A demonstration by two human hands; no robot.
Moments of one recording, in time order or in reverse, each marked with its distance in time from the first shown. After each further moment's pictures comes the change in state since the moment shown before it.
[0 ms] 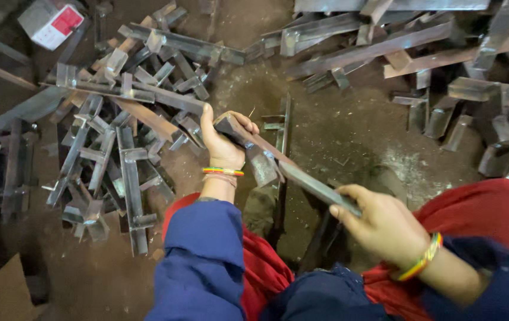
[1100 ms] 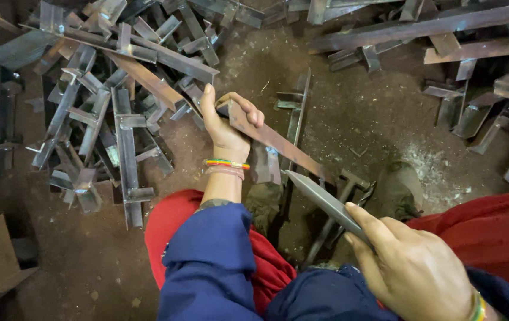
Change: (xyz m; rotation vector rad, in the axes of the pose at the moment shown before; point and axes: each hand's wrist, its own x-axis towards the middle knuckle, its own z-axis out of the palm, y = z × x) left_hand 0.005 0.011 -0.035 -0.150 0.115 0.033; right_hand -0.014 -0.026 0.023 -0.247 0.206 -0.455
